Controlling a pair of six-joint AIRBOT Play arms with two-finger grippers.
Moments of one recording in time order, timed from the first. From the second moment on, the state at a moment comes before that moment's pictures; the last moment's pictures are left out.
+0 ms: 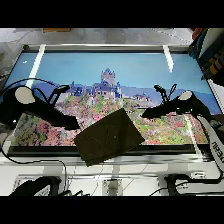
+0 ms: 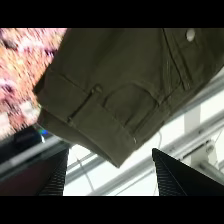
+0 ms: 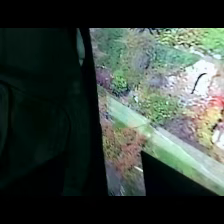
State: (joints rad) left arm -0.16 -1.09 1.13 1.15 -1.53 -1.35; right arm -0.08 -1.49 1.04 -0.81 1.18 0.90
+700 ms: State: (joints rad) left arm -0.16 -1.09 1.14 1.15 -1.50 -1.35; right arm 0.04 -1.70 1.02 -0.74 1.27 1.04
